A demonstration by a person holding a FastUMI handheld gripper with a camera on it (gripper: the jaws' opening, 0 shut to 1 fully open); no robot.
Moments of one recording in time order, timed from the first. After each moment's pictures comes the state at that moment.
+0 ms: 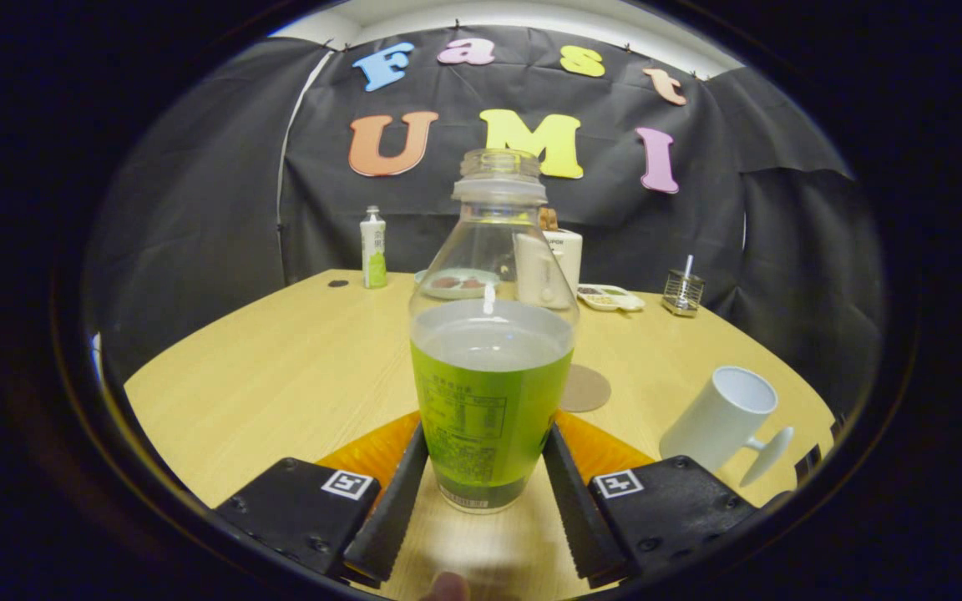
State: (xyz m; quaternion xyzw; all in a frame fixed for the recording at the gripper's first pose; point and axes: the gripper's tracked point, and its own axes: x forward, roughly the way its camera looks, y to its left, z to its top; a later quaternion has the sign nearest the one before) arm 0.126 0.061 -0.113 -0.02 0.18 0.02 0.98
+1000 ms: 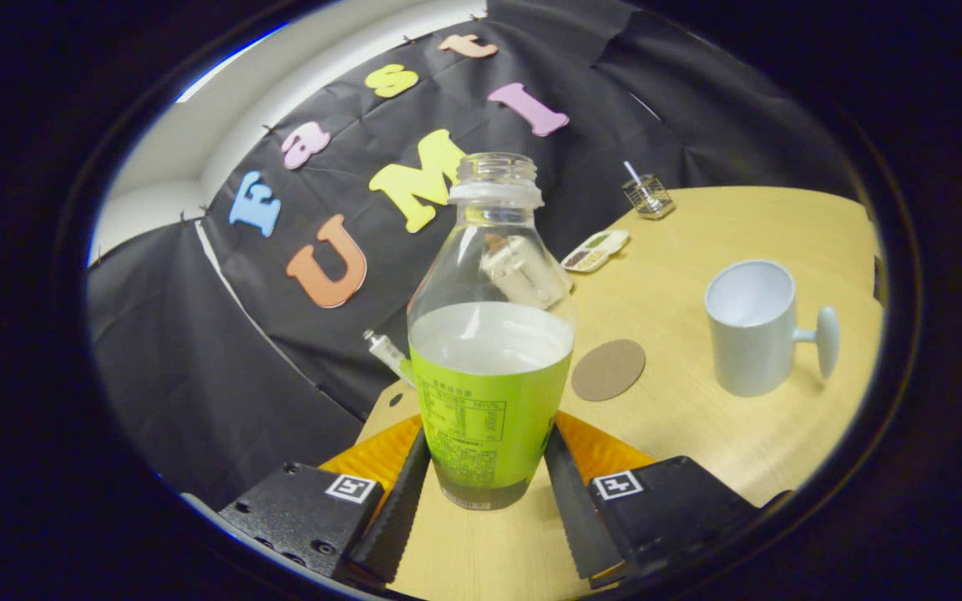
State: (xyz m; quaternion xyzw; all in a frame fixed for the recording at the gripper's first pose) arm 0.125 0.064 -0.057 0.37 0.14 0.07 0.91
